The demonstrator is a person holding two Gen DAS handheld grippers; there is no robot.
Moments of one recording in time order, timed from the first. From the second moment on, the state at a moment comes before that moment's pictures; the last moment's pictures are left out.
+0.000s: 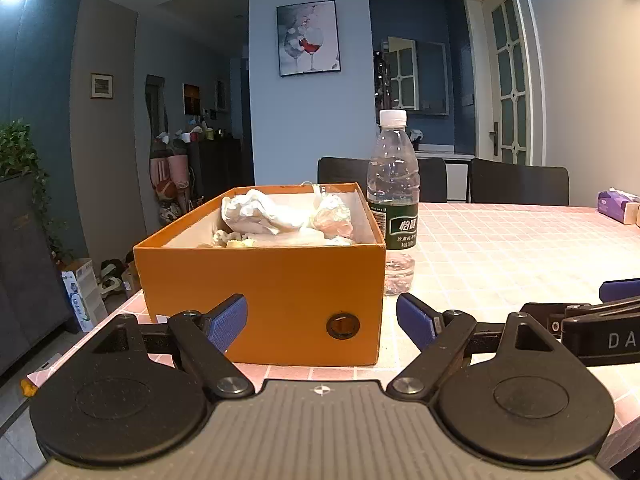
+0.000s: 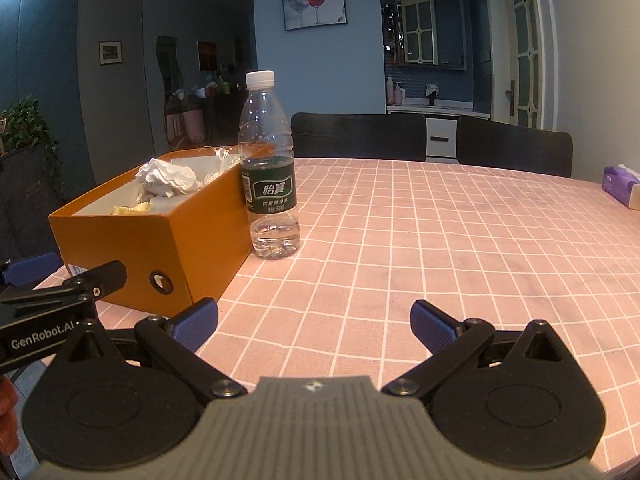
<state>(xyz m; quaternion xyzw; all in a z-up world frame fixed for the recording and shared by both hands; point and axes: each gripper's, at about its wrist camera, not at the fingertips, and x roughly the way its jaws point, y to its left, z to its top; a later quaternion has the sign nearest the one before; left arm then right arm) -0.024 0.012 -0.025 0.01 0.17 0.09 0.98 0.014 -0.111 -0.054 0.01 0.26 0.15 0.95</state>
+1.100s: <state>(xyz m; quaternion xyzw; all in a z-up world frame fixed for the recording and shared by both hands) -0.023 0.013 -0.024 0.02 0.18 0.10 0.98 0.014 -0.107 -0.055 0.00 0.26 0.16 0.95</state>
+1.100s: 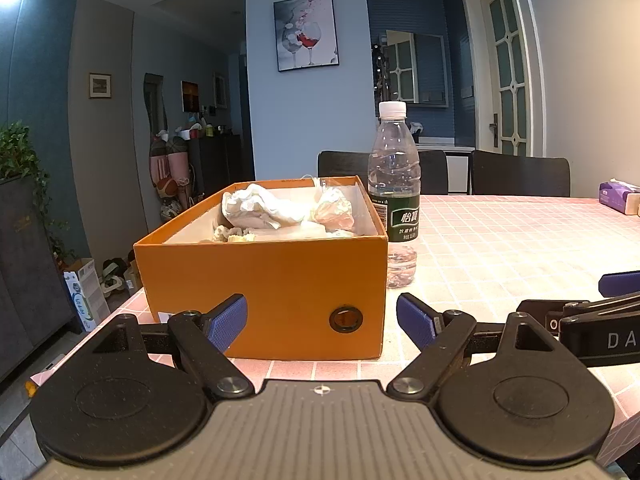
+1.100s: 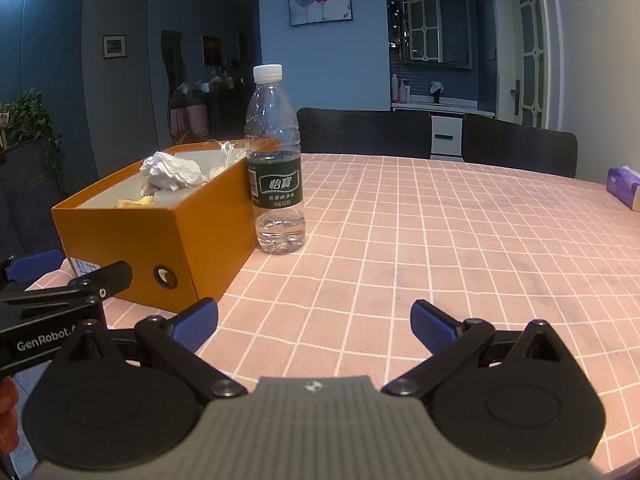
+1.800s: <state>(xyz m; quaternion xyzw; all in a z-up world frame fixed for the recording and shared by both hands) -0.025 0.014 -0.025 0.02 0.18 0.09 0.98 0.015 -0.107 -0.055 0.00 0.26 0.16 0.95</state>
